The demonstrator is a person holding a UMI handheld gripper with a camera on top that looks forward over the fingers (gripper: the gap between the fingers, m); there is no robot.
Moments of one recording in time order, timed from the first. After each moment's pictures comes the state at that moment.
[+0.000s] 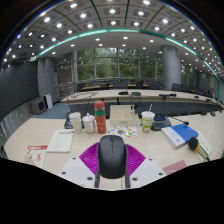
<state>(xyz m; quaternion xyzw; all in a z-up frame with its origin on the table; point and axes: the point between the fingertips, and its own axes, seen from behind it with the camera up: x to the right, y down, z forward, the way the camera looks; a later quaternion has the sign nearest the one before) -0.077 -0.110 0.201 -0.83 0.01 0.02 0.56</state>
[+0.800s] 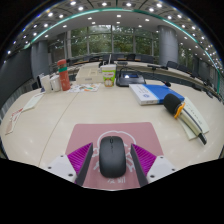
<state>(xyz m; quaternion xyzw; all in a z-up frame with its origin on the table) 0.164 -0.186 0.001 -0.90 0.01 0.01 0.44</state>
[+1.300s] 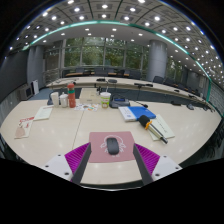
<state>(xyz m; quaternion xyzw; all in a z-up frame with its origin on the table) 0.131 -0.363 0.196 -0.87 0.03 -0.07 0.49</state>
